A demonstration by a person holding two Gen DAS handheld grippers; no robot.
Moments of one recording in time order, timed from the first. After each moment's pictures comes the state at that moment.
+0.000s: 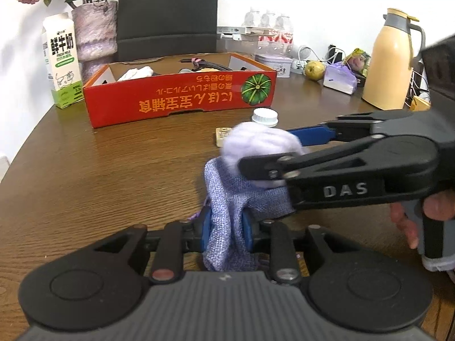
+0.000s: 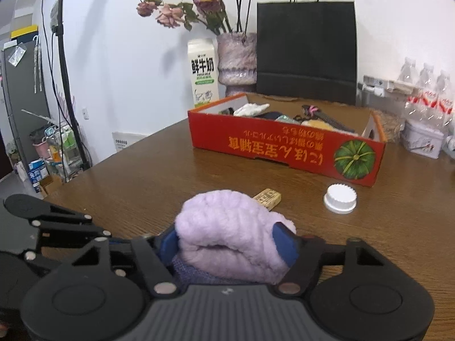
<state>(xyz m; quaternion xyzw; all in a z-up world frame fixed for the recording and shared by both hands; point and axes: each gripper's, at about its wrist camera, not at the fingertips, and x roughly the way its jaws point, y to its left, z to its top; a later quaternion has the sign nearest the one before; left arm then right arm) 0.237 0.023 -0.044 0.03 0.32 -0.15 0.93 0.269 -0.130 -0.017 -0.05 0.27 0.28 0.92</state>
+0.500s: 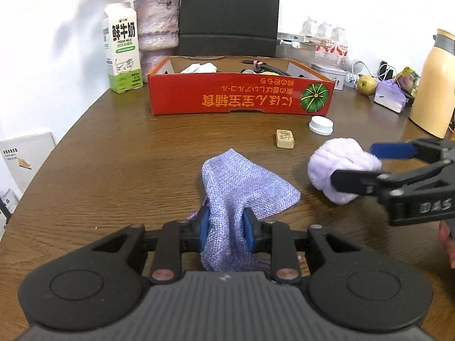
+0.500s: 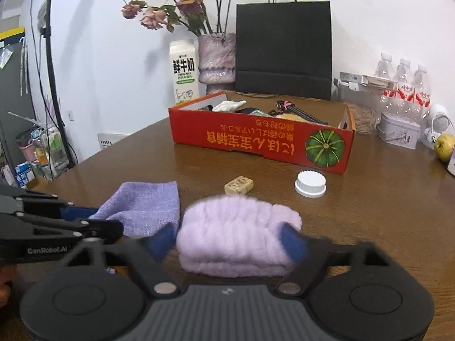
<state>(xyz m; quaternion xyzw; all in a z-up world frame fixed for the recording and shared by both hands) 0.225 0.049 -0.043 0.00 0.32 -0.04 0.95 0.255 -0.152 -0.020 -0.04 0.27 0.25 0.93</state>
